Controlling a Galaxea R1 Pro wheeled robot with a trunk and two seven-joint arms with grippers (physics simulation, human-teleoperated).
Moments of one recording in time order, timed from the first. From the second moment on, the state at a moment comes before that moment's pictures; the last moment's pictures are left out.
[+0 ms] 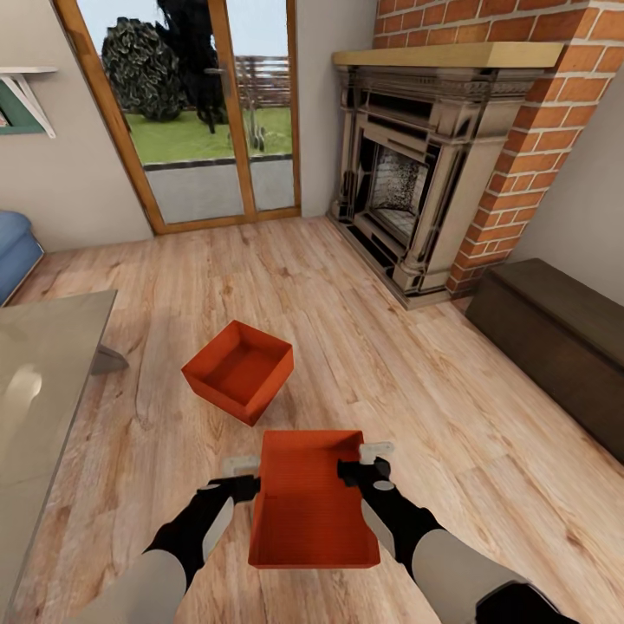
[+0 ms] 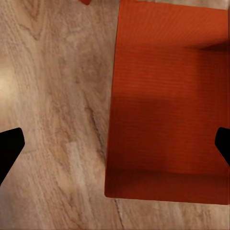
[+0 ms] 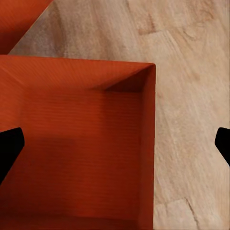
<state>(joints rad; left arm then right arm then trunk) -0.64 -0.11 0.00 -0.49 0.08 0.27 0.13 -0.74 0.16 0.31 -0.30 -0.19 -0.01 -0.20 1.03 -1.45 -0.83</state>
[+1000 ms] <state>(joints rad) -0.64 -0.11 0.00 -0.50 0.07 0.27 0.13 -0.74 0.13 0.30 -0.16 -0.20 -0.07 -0.20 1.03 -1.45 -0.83</state>
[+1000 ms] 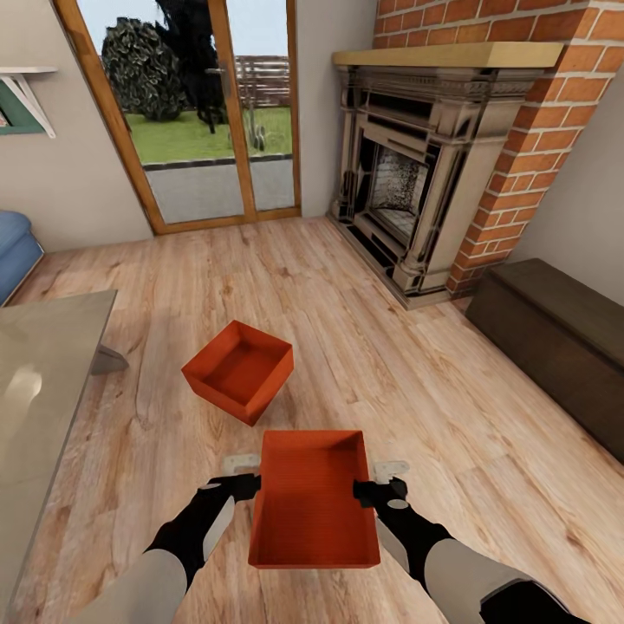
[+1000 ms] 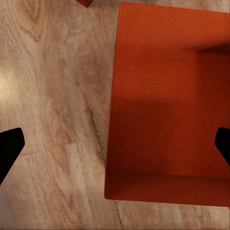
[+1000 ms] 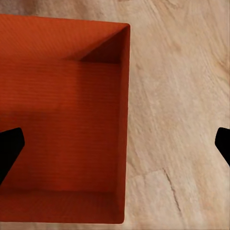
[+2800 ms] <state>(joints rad) -0.64 -0.10 -0.03 -0.45 0.00 0.28 0.14 -0.74 0.12 0.30 -0.10 -0.24 -0.13 -0.20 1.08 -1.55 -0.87</state>
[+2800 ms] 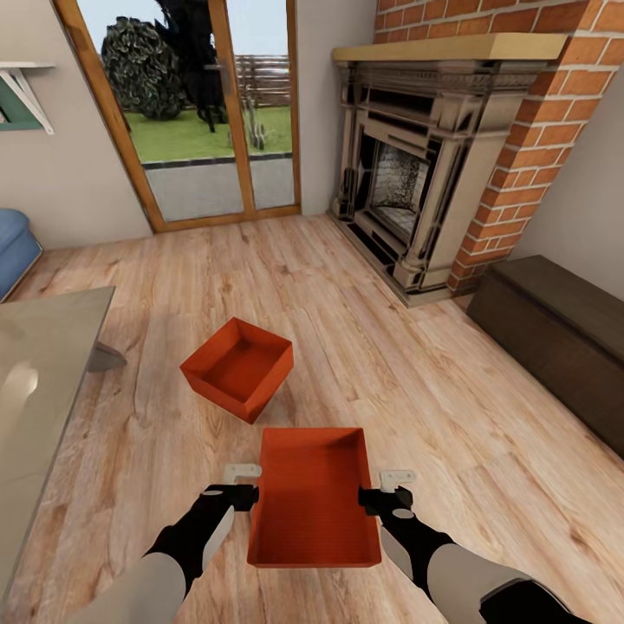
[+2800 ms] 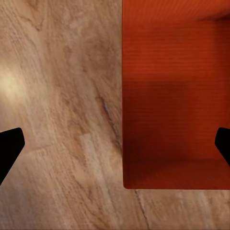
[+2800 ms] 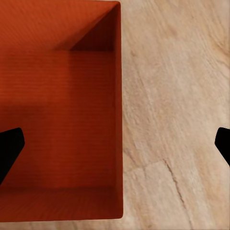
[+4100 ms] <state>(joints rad) -0.64 -0.10 -0.02 -0.44 0.00 0.28 0.13 -0.74 0.13 0.30 -0.10 -0.23 -0.12 -0.19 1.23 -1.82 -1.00</state>
